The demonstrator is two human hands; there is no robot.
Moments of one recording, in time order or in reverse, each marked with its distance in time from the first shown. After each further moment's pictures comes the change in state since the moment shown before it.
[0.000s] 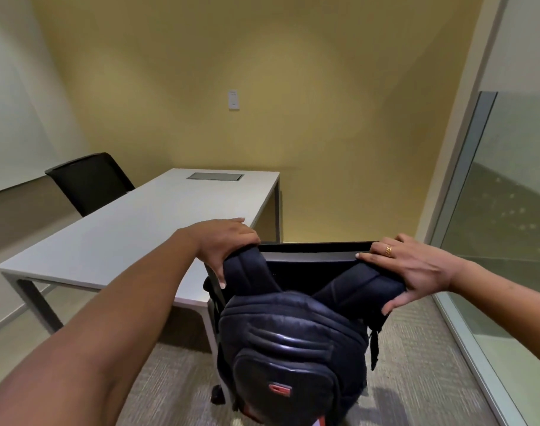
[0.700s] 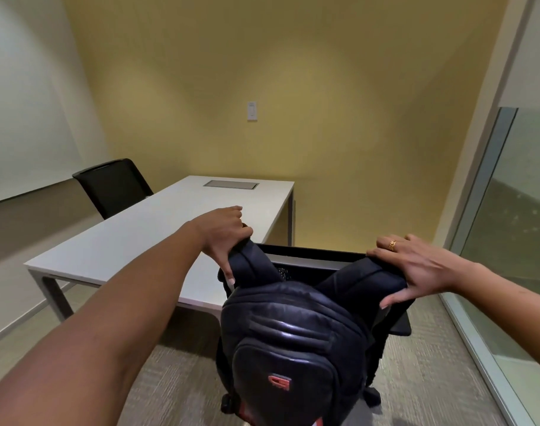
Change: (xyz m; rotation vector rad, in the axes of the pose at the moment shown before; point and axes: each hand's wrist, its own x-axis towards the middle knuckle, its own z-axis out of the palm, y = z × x) left_hand -0.045 -0.021 -0.013 0.371 -0.058 -0.212; right_hand 0.042 -0.018 -0.023 0.092 -0.147 0.162
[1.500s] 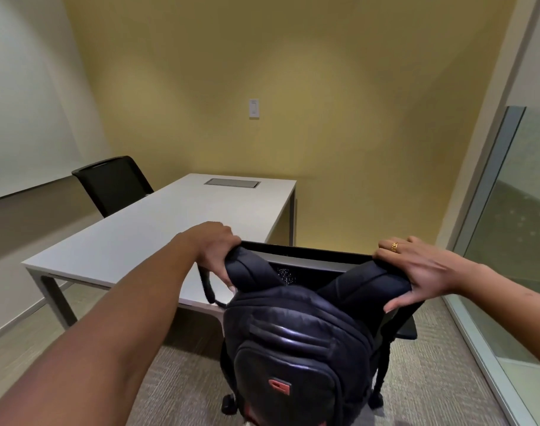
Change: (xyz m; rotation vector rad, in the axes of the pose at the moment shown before) left_hand -0.010 -0.003 0.030 -0.269 -0.114 -0.131; right_hand 0.017 0.002 0.007 0.018 -0.047 -0.022
